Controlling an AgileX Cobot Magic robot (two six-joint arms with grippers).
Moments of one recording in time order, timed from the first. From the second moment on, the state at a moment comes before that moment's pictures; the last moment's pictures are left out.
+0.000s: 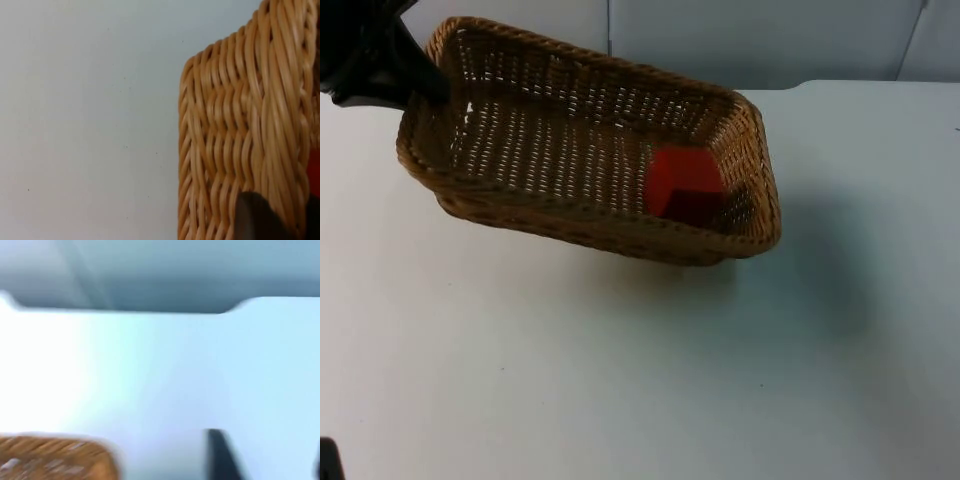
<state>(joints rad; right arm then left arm) 0.13 1.90 -1.87 0.07 0.92 0.09 -0.01 1.81 -1.14 -1.04 0.69 0.64</state>
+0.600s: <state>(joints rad) -0.09 1.90 -1.87 0.06 1.01 0.12 -0.01 1.81 -1.14 -1.04 0.62 0.64</state>
